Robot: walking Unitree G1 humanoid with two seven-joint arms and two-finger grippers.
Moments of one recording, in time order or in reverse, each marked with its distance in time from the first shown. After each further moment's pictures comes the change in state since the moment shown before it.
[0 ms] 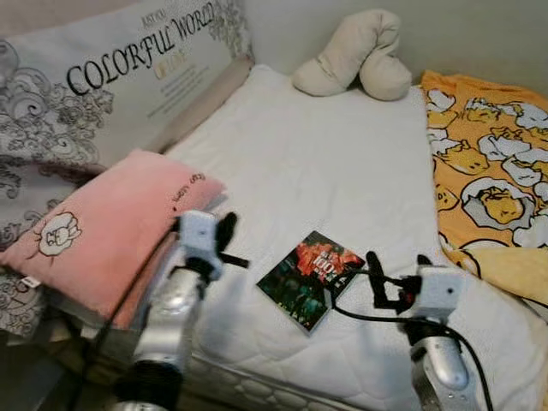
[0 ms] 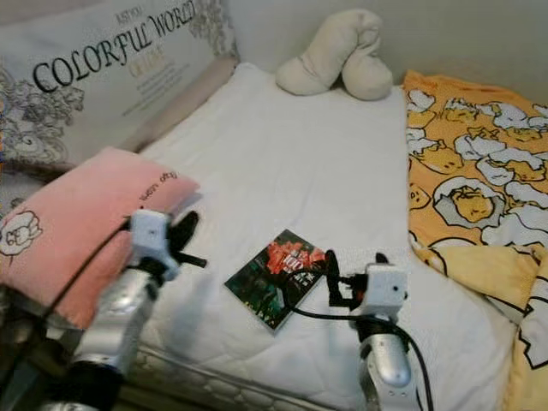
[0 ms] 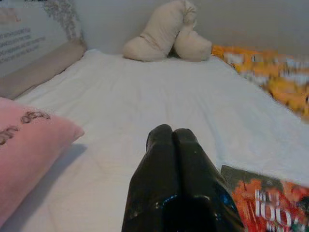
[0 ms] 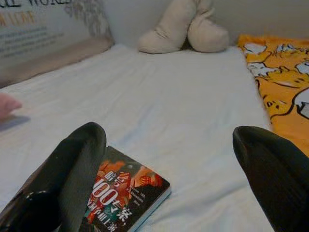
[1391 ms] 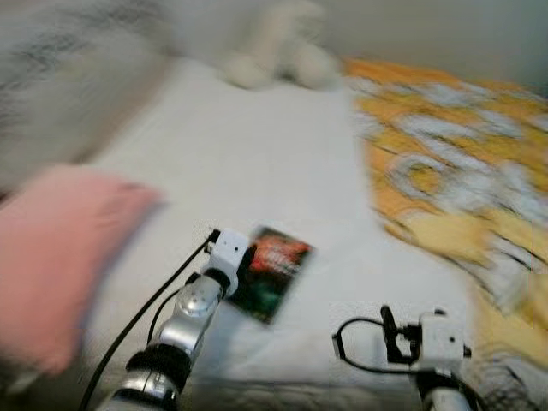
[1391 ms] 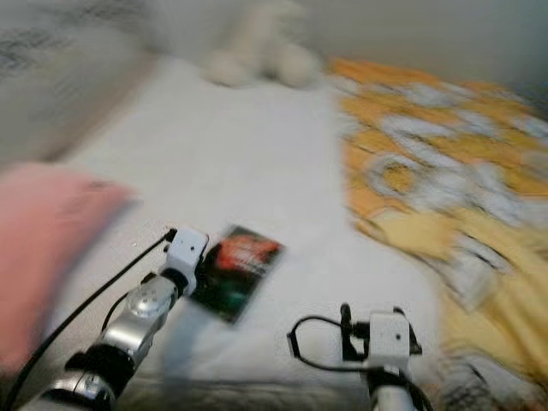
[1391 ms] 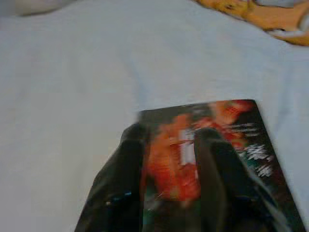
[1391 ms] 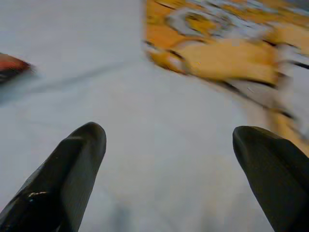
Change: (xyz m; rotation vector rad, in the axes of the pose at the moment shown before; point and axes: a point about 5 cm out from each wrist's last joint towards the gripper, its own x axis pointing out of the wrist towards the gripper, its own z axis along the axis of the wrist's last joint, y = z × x) left arm 0.014 -0.002 -0.041 0.228 0.247 -0.014; right arm -0.055 -0.014 -0.039 -0.162 0.230 -0.100
